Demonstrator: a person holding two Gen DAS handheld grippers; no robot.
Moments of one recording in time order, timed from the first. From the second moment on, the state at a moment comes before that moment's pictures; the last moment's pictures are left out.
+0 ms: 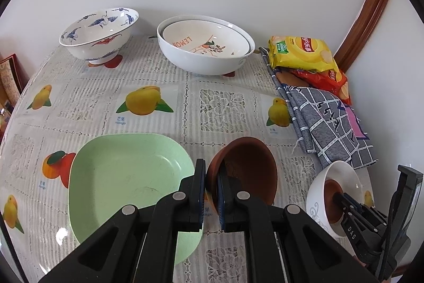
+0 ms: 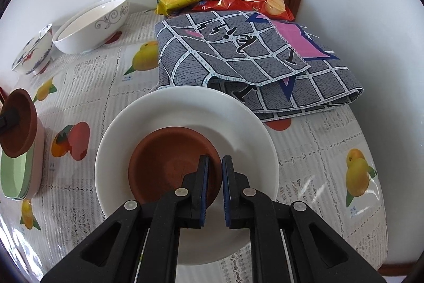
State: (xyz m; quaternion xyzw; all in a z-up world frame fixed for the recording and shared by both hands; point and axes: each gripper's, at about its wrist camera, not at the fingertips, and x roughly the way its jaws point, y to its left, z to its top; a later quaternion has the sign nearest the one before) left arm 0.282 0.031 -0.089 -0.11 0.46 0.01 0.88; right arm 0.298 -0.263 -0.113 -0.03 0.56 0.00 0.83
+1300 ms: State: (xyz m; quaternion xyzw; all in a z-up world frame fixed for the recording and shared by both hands) left arm 0.238 -0.092 -0.064 -0.06 0.45 -0.08 0.89; right arm 0.216 -0.370 -0.039 0.06 0.49 -0.04 0.87
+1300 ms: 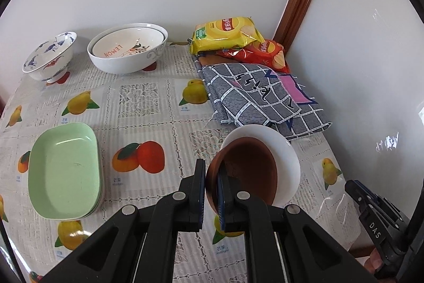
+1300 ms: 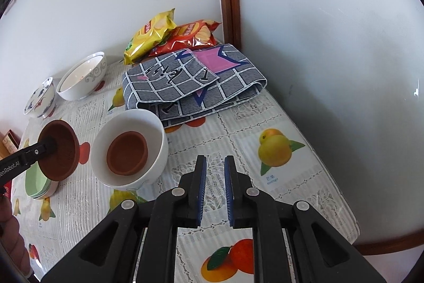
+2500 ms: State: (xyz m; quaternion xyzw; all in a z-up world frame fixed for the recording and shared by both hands) left arm 0.282 -0.135 -0.113 -0.03 0.50 -0.08 0.86; right arm 0.225 -0.407 -0.073 0.08 0.51 -0.06 0.85
